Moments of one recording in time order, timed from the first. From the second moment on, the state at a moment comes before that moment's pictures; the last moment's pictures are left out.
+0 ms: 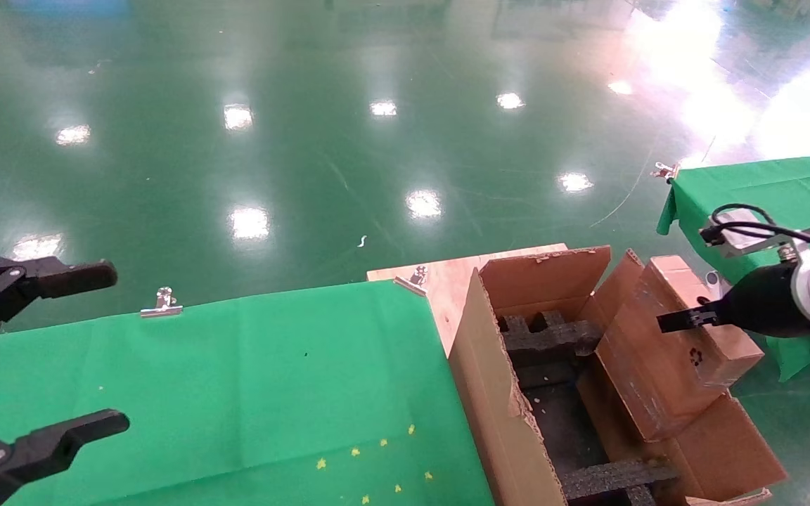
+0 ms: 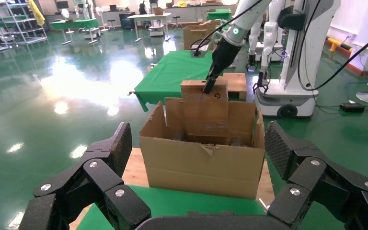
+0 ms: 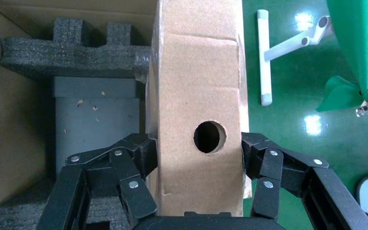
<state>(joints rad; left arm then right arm) -1.09 0.58 0.36 -1.25 0.66 1.45 -0.14 2.19 -0.33 -1.96 1.36 -1.82 -0.96 1.80</state>
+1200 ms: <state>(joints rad) -1.09 0.58 0.36 -1.25 0.66 1.45 -0.14 1.88 -0.44 -2.04 1.33 -2.10 -0.64 2.11</state>
